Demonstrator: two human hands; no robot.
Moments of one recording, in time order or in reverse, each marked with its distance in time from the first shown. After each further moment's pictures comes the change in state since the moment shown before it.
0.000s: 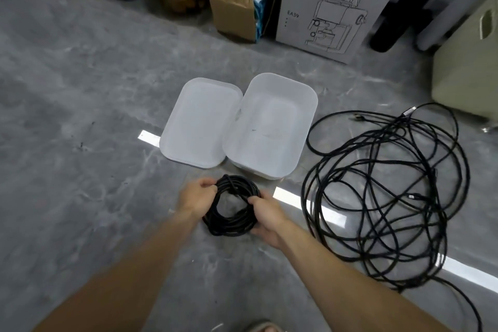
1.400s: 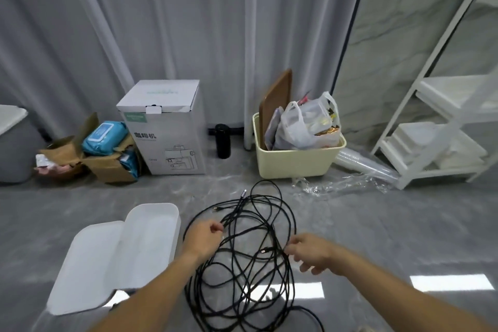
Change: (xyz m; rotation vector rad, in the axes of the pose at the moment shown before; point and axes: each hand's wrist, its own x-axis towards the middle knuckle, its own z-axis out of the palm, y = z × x) left_hand -0.237 0.243 0.163 0.515 -0.147 0.704; right_hand -0.268 -0.076 -0.365 -0.665 0.264 -0.223
